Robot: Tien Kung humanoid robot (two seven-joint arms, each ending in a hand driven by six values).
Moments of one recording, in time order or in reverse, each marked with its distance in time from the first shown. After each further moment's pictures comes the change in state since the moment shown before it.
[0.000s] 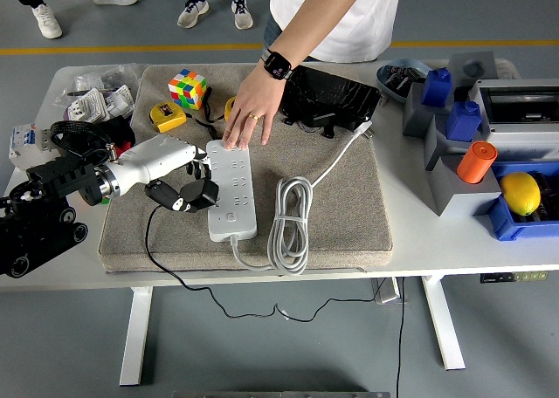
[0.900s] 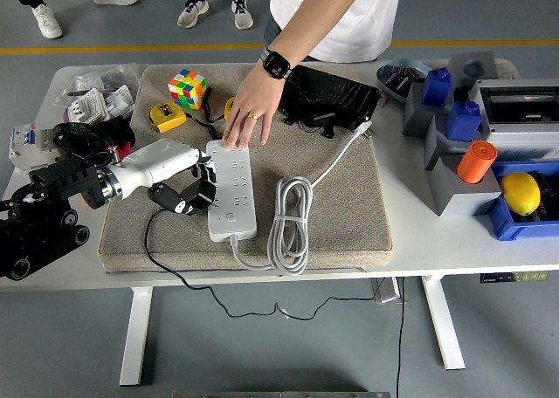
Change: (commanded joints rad) left arm 0.009 0.006 0.004 -0.027 -0.022 -0.019 -0.001; right arm 0.000 0.000 -0.001 0.001 -0.002 -0.001 0.001
